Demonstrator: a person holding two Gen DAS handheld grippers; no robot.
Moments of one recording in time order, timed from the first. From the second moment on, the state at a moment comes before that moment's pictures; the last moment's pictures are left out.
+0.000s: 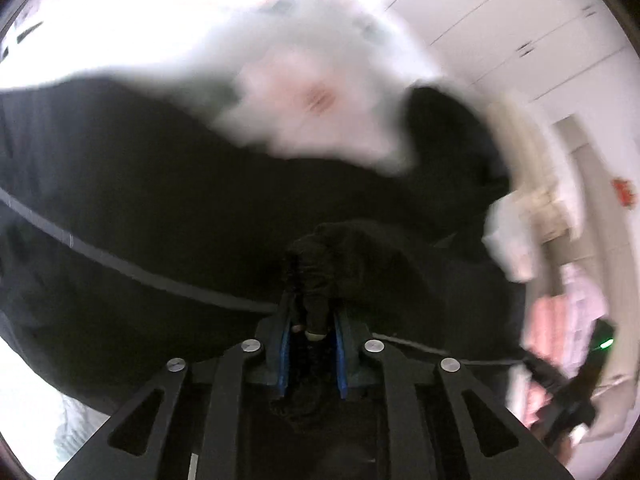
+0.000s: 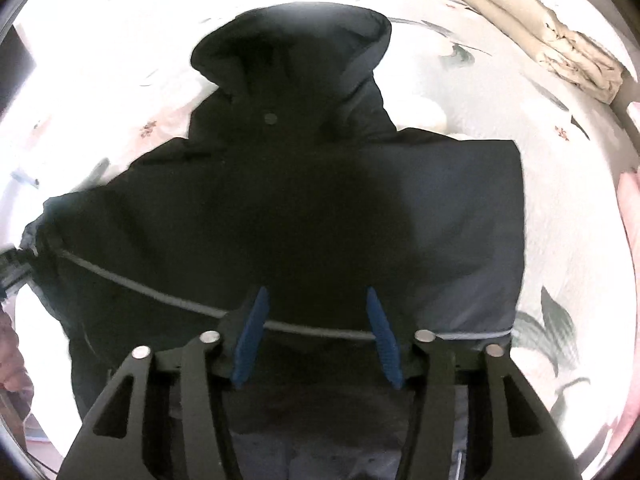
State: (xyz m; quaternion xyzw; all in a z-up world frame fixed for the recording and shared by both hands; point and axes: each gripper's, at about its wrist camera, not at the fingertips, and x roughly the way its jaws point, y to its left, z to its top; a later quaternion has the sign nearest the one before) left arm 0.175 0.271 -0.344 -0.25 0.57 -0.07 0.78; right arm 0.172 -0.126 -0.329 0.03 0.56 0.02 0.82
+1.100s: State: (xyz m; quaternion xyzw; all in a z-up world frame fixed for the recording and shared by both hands) left arm 0.169 0.180 -0.356 -0.15 0.60 -0.15 0.77; right arm 0.190 -0.122 -0.399 0.01 0.65 -0.03 0.76
